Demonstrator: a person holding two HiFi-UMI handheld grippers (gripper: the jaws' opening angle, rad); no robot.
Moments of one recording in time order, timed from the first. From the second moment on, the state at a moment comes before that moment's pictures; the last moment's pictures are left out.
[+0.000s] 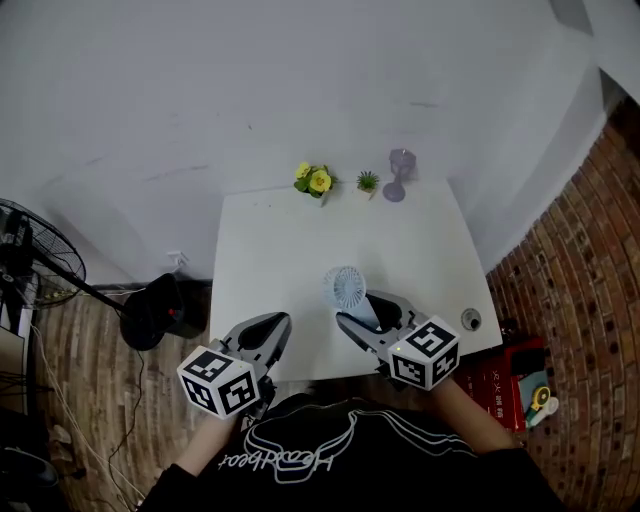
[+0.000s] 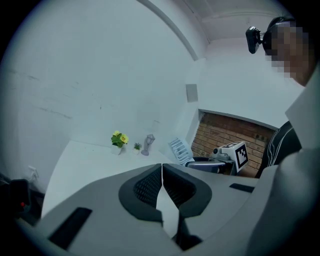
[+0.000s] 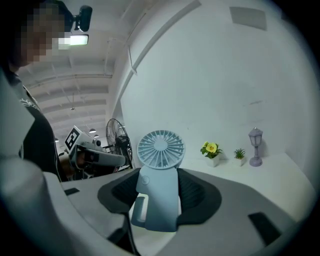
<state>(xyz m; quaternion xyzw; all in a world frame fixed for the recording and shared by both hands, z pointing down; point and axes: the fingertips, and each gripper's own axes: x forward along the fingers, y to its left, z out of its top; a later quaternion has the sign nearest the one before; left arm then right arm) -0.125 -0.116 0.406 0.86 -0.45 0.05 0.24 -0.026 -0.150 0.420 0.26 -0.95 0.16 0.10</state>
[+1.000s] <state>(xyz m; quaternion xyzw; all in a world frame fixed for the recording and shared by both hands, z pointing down) -0.076 -0.136 0.427 0.87 -0.41 0.08 0.26 0.013 -0.164 0.451 0.29 -0.94 0.17 0.12</state>
